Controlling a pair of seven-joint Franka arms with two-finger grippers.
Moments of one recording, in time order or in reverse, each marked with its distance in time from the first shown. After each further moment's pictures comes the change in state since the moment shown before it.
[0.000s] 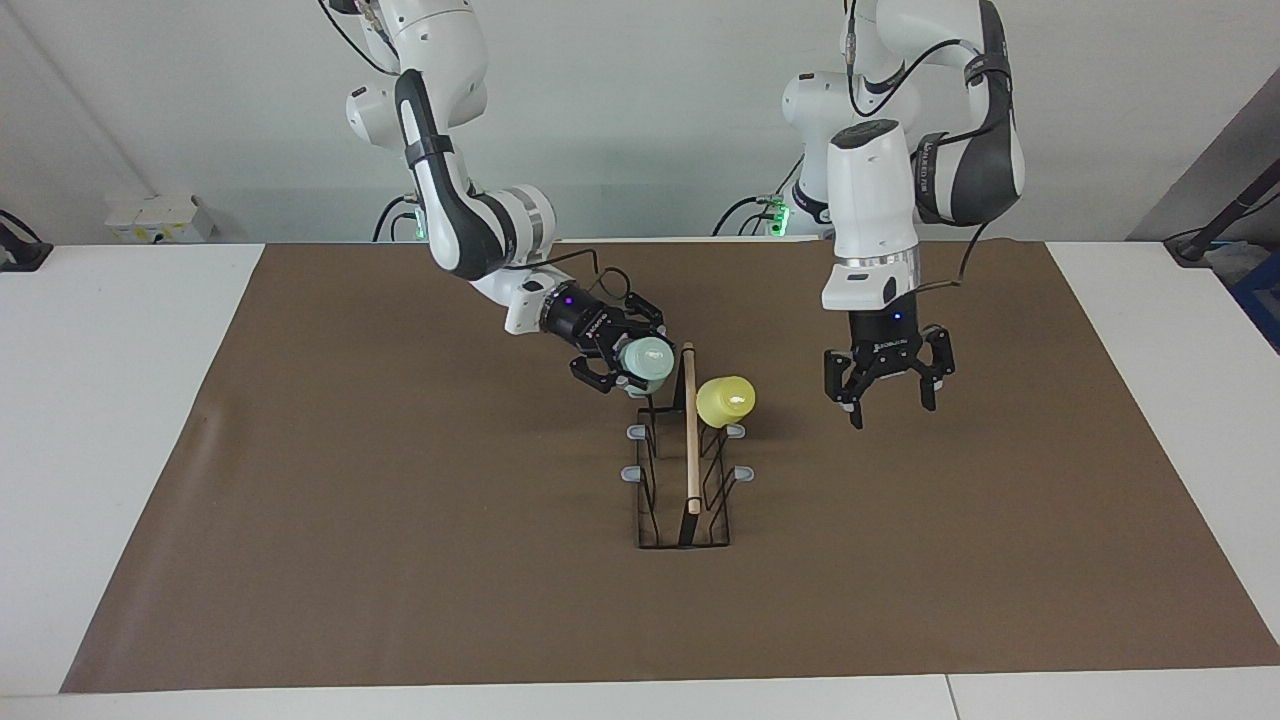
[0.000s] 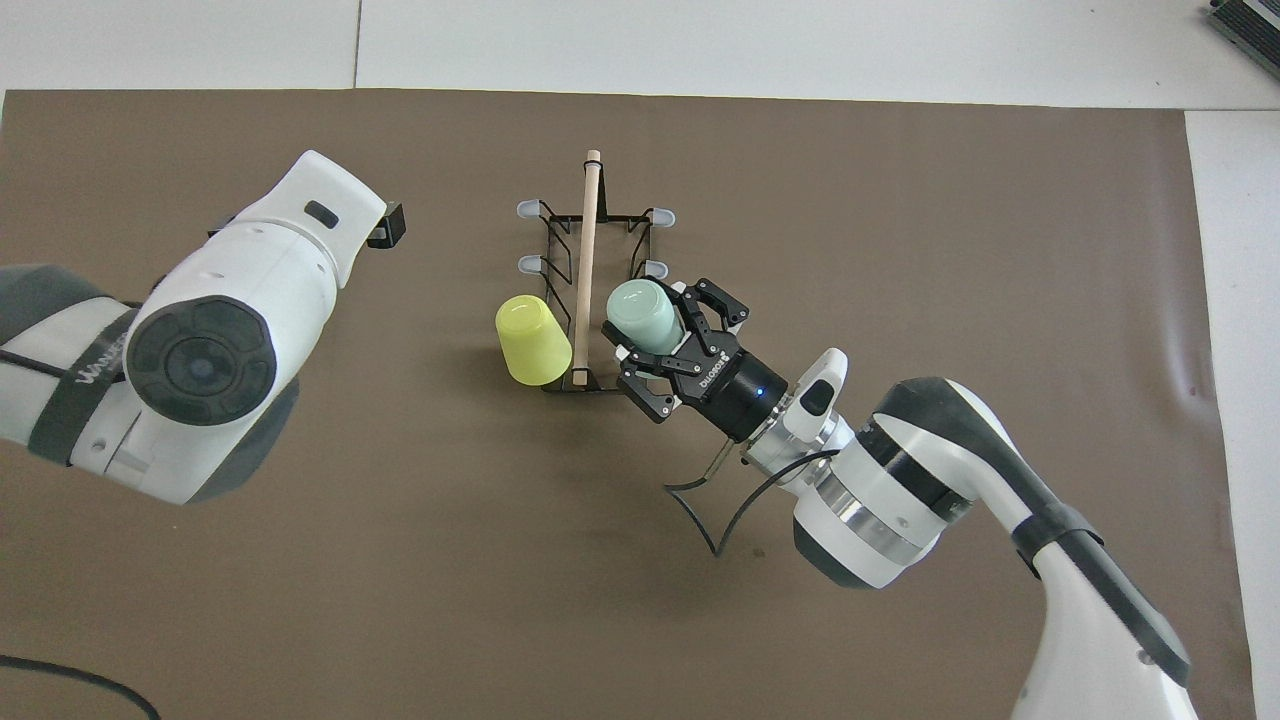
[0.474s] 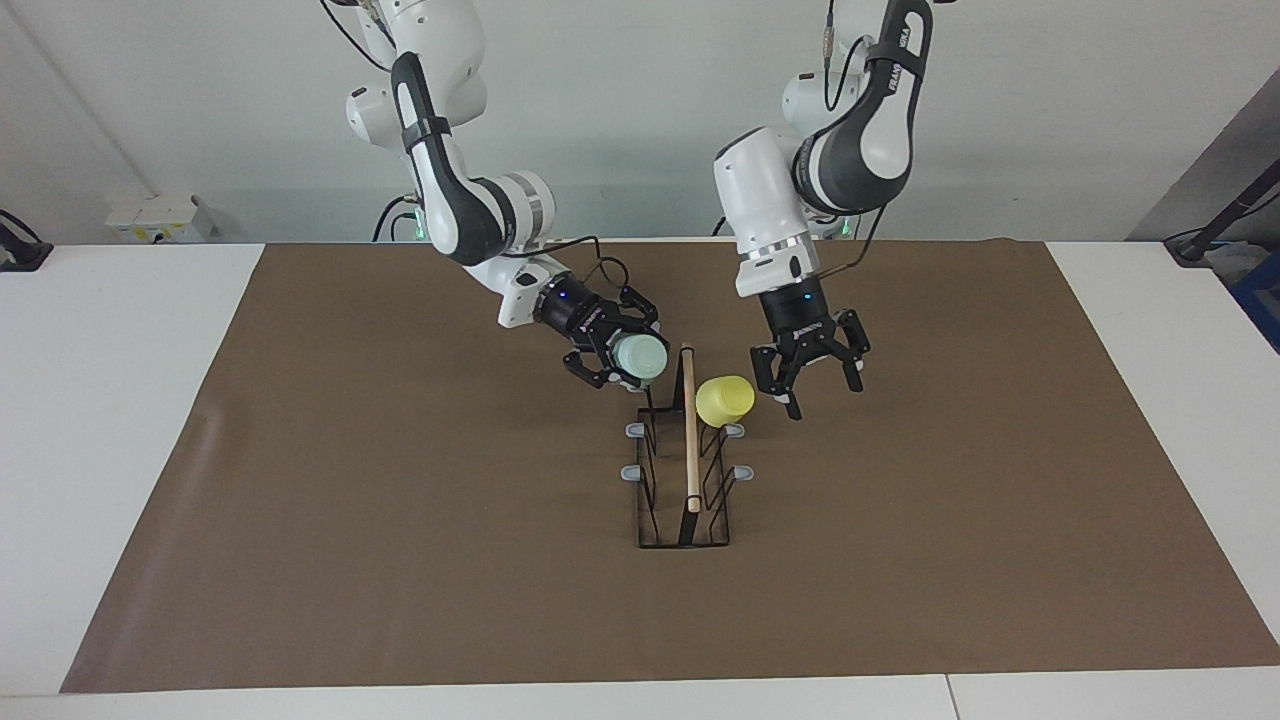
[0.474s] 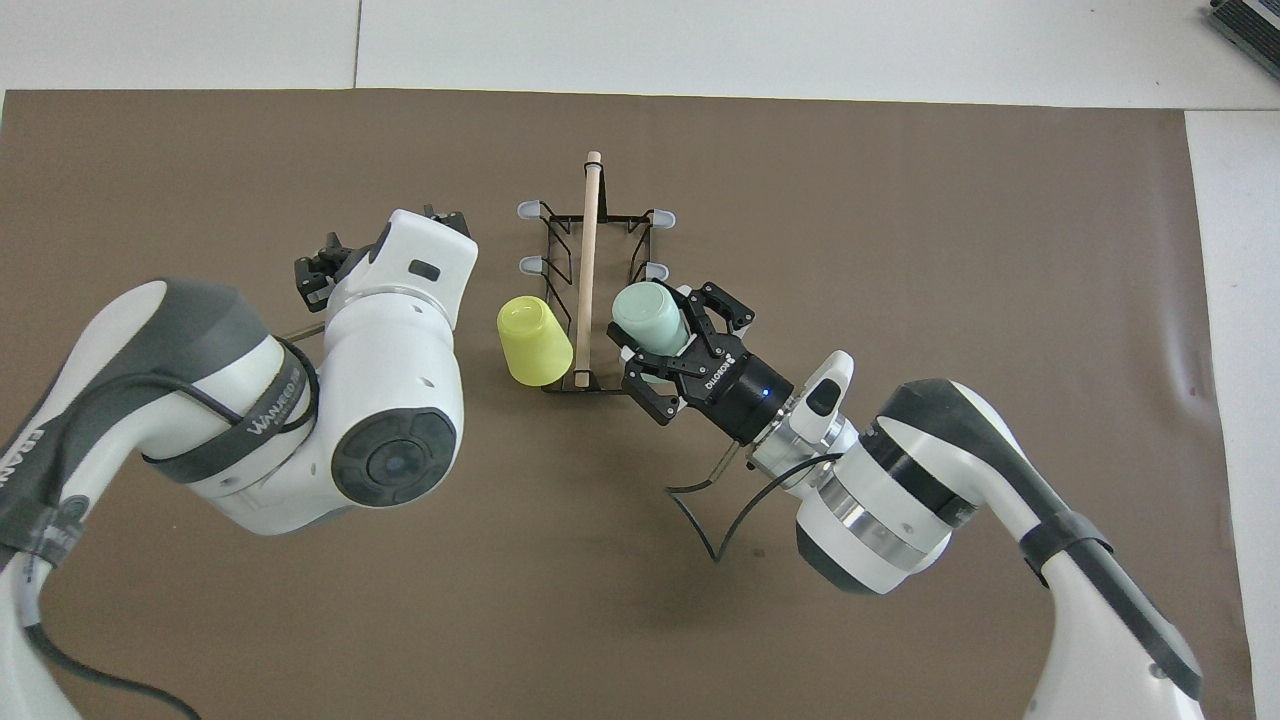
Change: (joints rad) left arm -0.002 0.013 -0.112 -0.039 0.446 -0.025 -0.646; right arm 0.003 -0.016 0.000 -0.010 -0.020 0.043 0.055
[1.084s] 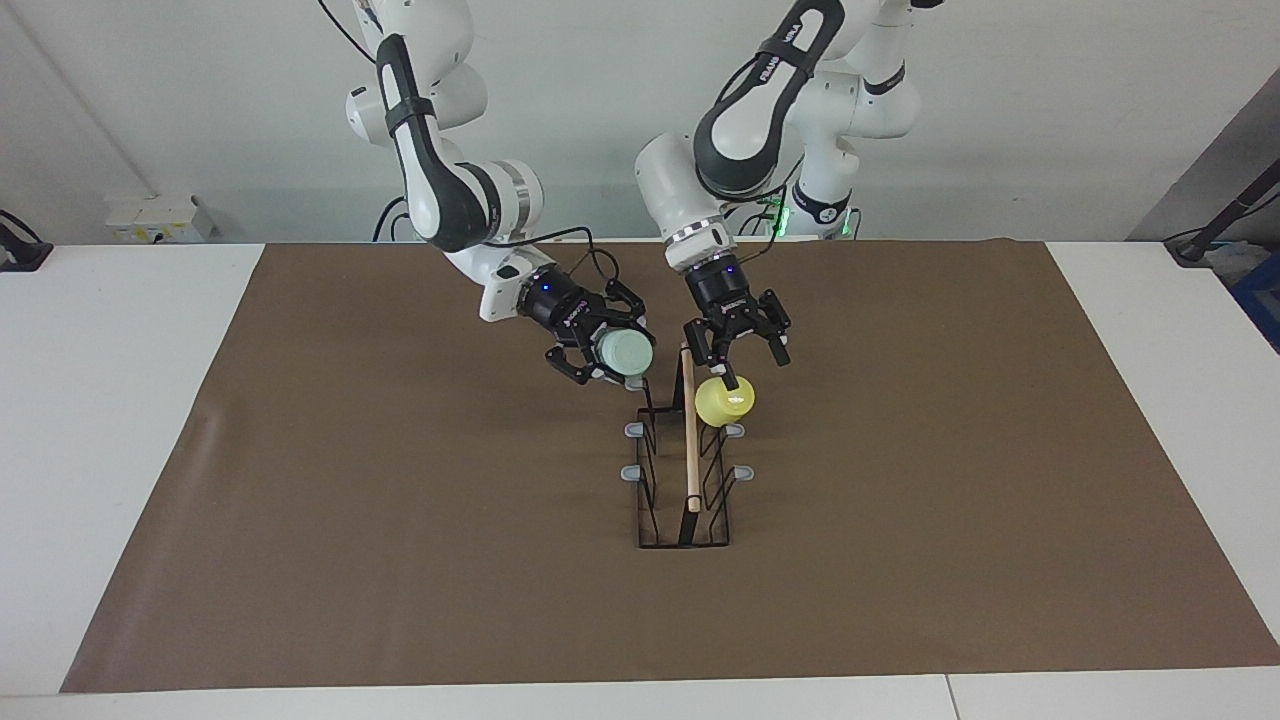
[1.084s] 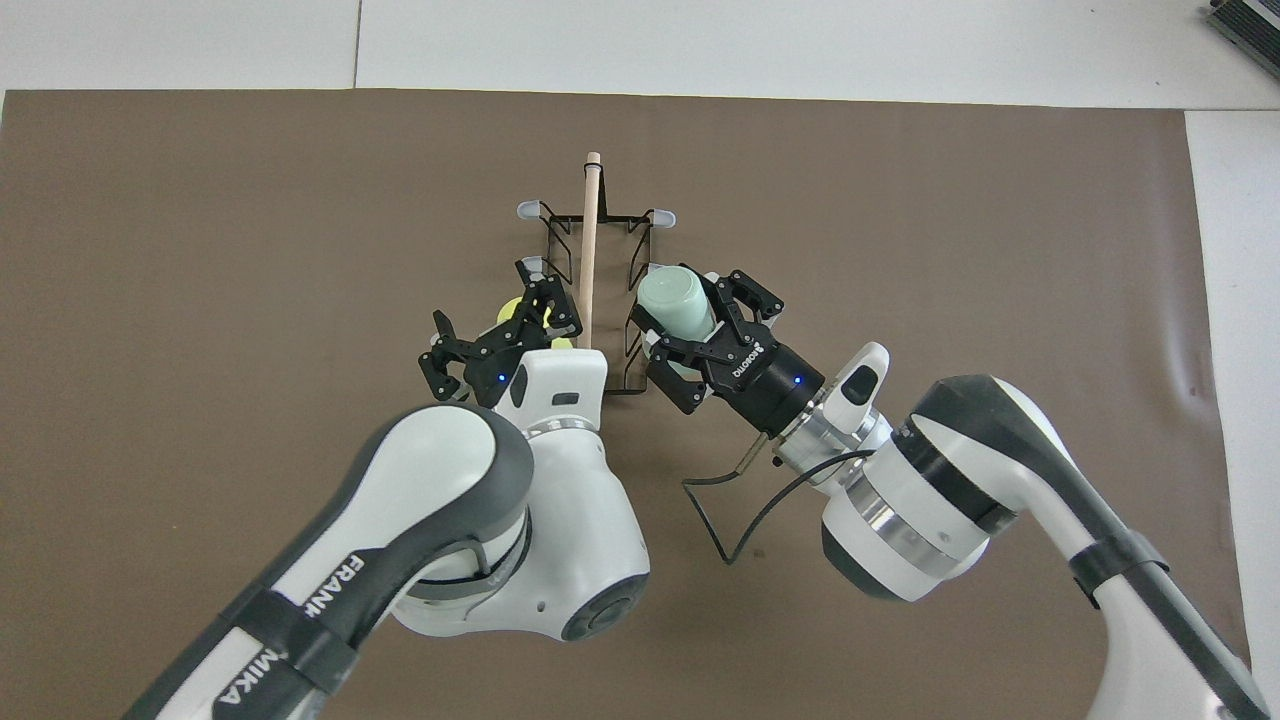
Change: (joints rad) left arm -0.010 0.004 -0.275 -0.068 0.382 -0.264 -0.779; right arm -0.027 -0.068 0.004 0.004 -0.042 0.101 0.134
